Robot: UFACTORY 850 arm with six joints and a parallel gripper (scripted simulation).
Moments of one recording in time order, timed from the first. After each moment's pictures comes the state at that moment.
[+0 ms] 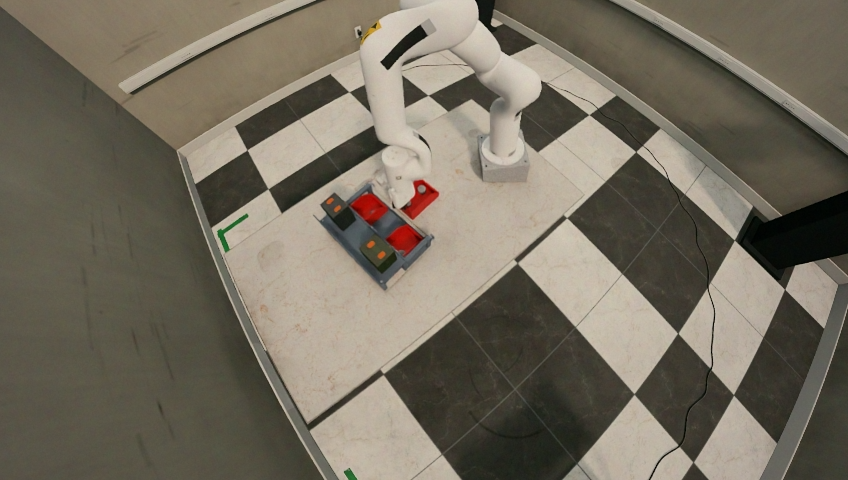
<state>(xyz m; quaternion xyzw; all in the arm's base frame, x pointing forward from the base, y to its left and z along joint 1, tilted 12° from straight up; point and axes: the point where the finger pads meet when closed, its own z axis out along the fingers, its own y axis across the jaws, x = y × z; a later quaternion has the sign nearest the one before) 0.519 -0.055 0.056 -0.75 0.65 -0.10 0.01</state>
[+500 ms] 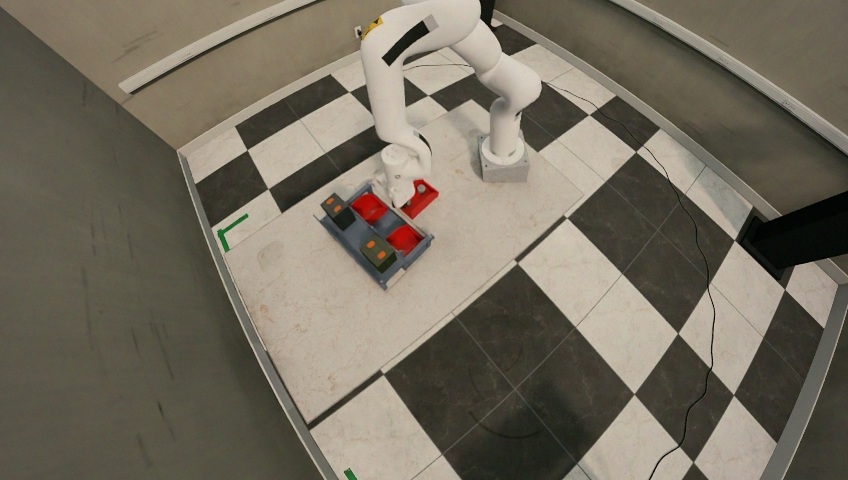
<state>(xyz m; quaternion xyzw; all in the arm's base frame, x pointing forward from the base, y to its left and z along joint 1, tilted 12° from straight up) 0.518 -0.054 0.063 -0.75 0.65 -0.10 0.01</state>
